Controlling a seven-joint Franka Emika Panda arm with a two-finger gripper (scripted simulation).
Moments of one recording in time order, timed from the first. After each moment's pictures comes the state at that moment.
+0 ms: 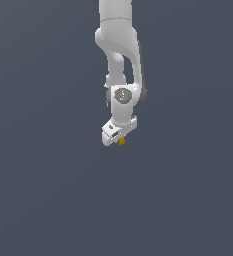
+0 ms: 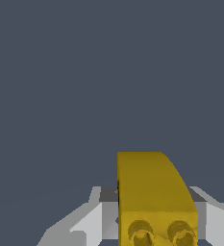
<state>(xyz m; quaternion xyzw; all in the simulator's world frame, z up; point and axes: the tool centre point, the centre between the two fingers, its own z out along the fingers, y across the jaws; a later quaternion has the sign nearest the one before) -0.083 0.021 0.029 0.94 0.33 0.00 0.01</state>
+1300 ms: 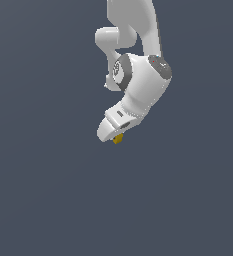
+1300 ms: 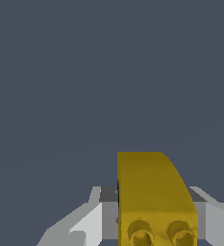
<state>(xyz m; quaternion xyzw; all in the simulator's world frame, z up) 0.010 0.001 0.195 0.92 0.34 -0.05 0.18</state>
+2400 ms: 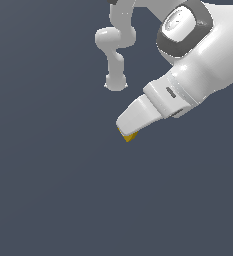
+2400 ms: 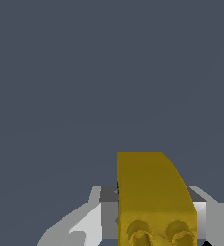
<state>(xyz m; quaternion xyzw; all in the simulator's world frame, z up) 0.088 0.037 0.330 0.88 0.35 -0.10 0.31</state>
